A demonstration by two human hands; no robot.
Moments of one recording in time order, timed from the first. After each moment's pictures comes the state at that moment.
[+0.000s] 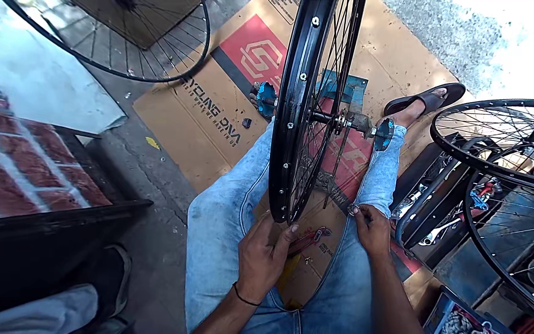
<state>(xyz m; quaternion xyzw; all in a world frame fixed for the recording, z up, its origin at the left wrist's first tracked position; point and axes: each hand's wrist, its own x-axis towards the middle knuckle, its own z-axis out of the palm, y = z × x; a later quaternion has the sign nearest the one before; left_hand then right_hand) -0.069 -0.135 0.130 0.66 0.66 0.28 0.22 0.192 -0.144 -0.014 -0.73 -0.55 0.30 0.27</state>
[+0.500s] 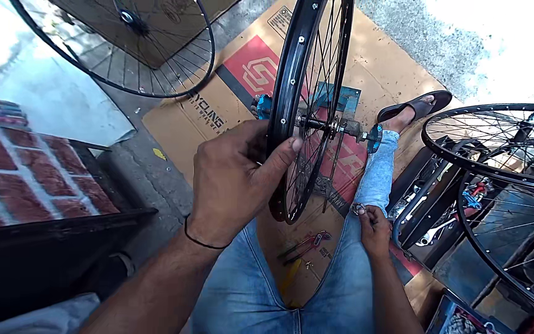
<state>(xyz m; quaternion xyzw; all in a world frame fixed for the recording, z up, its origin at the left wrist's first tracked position) -0.043 -0.002 0.257 0.72 0.60 0.29 0.21 0.196 -0.149 -0.004 -0.70 -0.45 0.37 0.41</state>
